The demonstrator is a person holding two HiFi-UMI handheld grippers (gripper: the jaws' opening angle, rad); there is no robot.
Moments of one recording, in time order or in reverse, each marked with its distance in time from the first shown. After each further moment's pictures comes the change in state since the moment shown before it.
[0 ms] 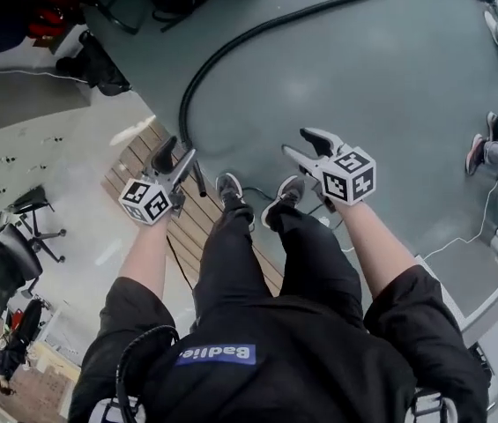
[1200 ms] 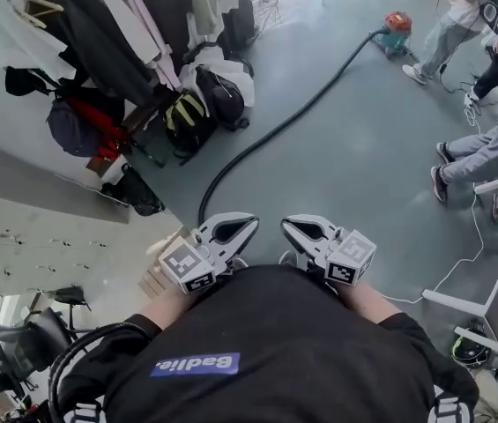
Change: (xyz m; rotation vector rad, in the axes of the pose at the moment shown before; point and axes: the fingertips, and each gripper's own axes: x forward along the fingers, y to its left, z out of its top) left arm -0.189 -0.532 0.270 0.465 -0.175 -0.630; right arm -0.392 0.330 0.128 -0.196 -0.628 0.140
